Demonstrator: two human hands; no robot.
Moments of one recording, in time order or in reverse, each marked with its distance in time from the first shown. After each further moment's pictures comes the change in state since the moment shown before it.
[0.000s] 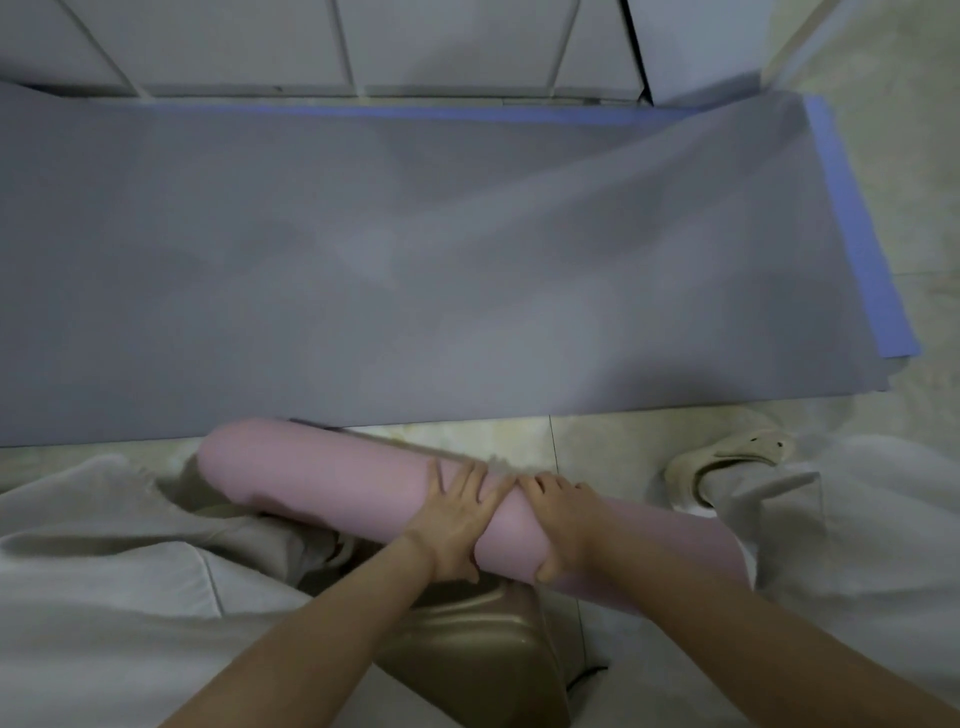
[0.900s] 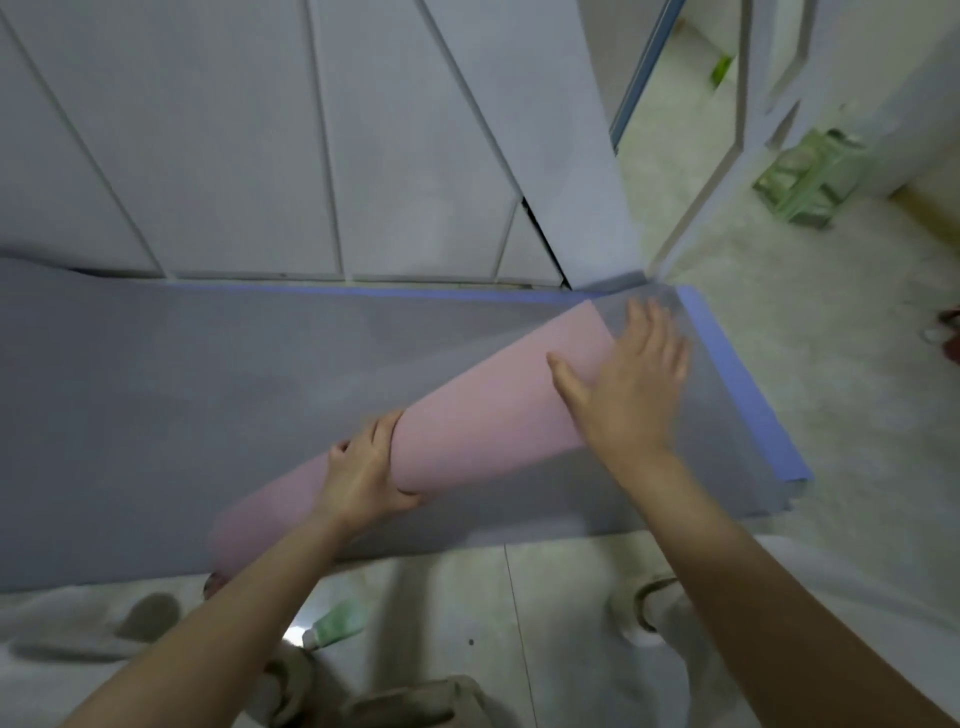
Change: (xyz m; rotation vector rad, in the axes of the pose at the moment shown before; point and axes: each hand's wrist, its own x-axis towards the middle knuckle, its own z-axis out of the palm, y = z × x) left_hand -0.017 -0.067 -0.151 -0.360 0.783 -0.300; right_hand -0.104 0.015 -0.247 0.188 1.274 0.547
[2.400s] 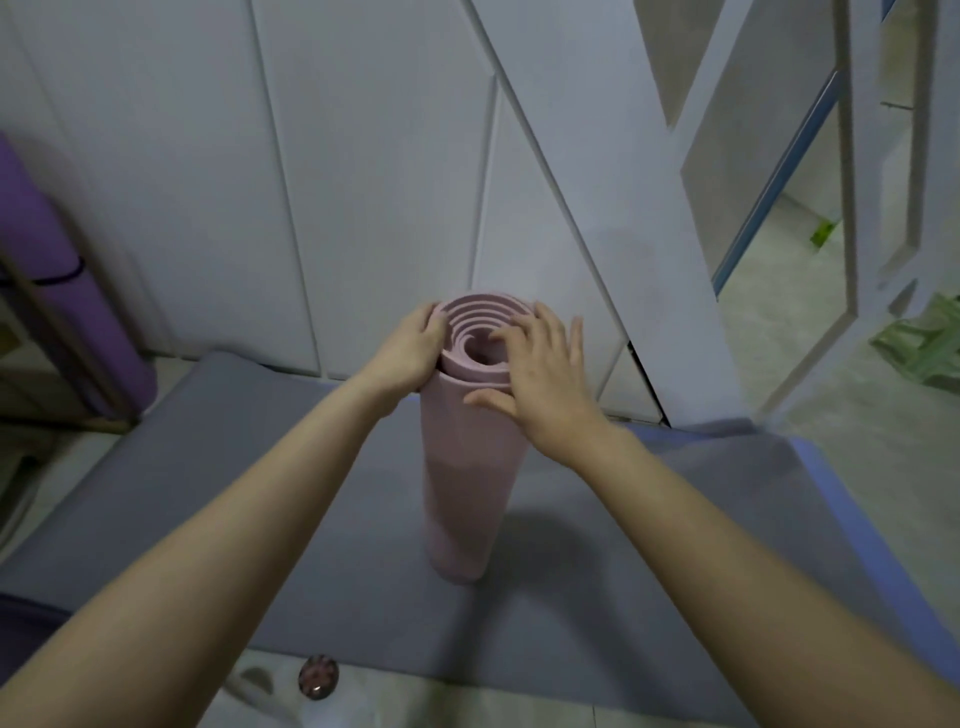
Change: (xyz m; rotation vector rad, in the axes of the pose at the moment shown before) left_hand 0.061 0.021 -0.262 -0.678 0.304 -0.115; right_hand 0.041 -0.204 -0.035 0.116 -0.159 -0.735
